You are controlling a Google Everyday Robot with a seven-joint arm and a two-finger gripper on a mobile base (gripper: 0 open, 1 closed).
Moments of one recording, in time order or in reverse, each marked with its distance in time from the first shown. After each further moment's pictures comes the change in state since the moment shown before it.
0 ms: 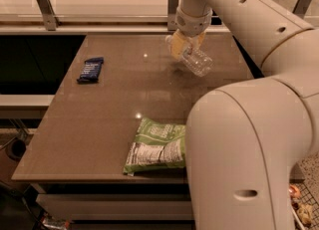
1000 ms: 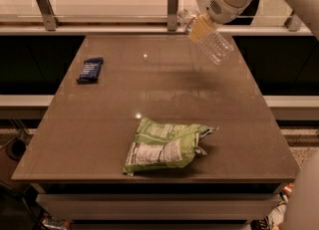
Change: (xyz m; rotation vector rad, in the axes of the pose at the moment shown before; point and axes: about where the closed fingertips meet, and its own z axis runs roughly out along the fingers) arm 0.022 -0.018 -0.084 0.021 -0.359 -0.124
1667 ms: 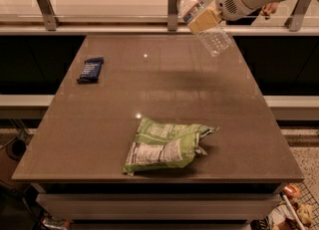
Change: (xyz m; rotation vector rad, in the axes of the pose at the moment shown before) arm -0.022 0.003 -0.032 -0.069 -0.312 -0.144
